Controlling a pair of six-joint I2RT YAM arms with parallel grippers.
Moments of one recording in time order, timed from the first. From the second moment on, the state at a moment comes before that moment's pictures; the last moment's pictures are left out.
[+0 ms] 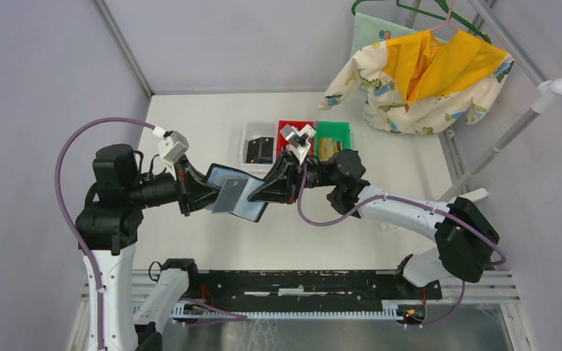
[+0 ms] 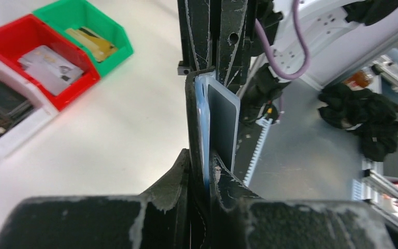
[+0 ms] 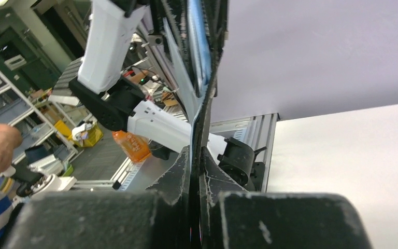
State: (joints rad) left arm 0.00 0.80 1.34 -1.05 1.15 0.08; right arm 0.89 1.46 0.92 1.02 -0.89 0.79
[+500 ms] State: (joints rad) left arm -0.02 0.71 1.29 -0.99 0.89 0.18; right arm 0.94 1.46 0.92 0.85 -0.63 0.74
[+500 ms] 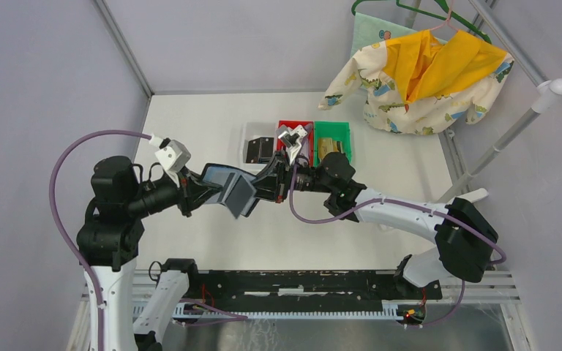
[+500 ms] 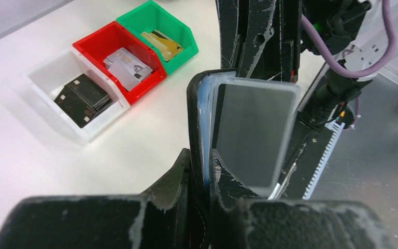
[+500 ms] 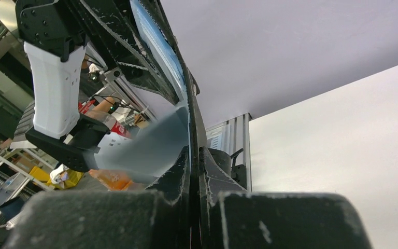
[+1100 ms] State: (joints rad) left arm -0.02 0.71 1.29 -1.01 0.92 0.19; right arm 0.94 1.43 0.90 0.82 -0.60 0.70
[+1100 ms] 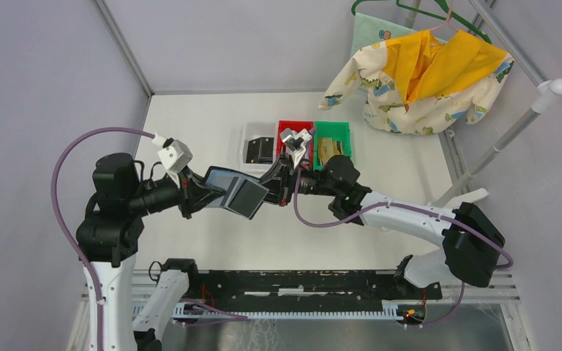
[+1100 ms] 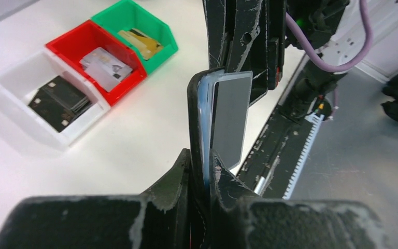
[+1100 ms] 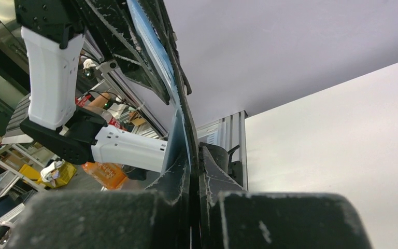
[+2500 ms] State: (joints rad) left arm -0.01 0.85 1.20 -0.88 1.04 -0.18; right arm 0.90 1.27 0.80 0.78 -0.58 0.75
